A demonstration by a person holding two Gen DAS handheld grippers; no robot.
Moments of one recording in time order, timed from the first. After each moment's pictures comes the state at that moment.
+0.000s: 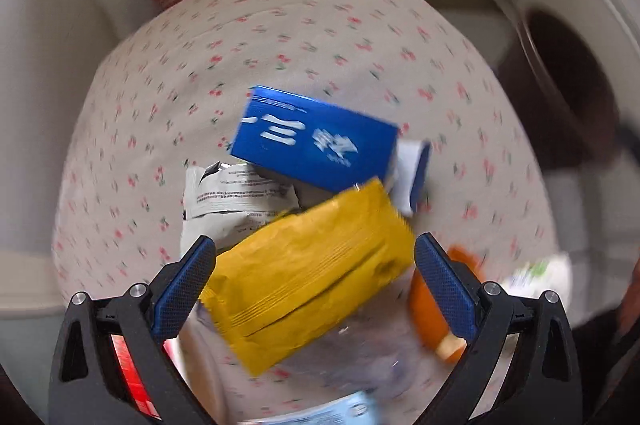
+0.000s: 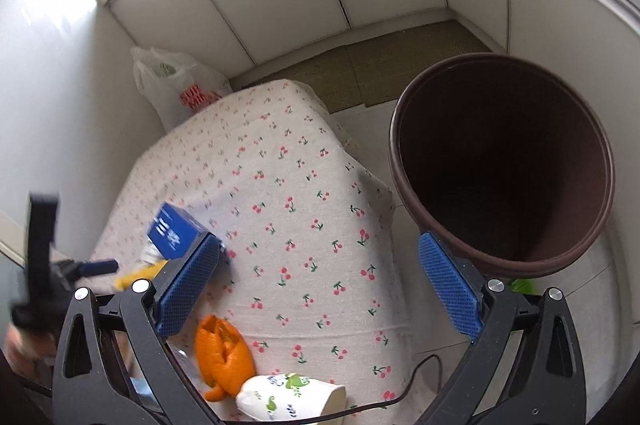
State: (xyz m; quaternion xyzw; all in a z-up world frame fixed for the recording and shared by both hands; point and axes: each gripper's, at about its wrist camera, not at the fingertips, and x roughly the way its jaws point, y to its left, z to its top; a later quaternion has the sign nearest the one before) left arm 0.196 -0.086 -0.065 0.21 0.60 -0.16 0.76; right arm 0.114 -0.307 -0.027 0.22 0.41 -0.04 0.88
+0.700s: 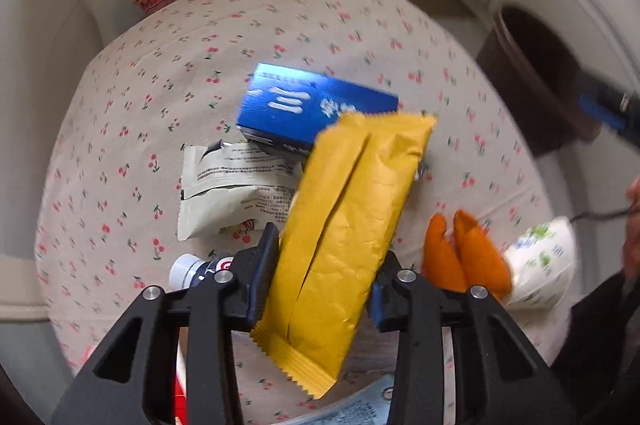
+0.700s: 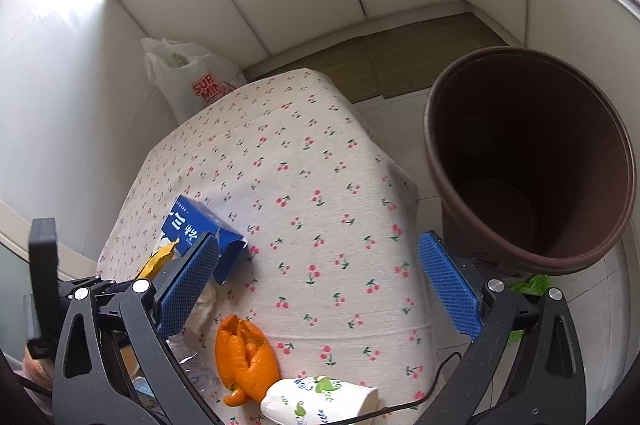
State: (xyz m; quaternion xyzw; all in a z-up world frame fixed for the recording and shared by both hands) left arm 0.194 -0.030 -0.066 0.12 0.57 -0.20 0.79; right arm 0.128 -0.280 -0.034 0.21 0.43 -0.02 0.88
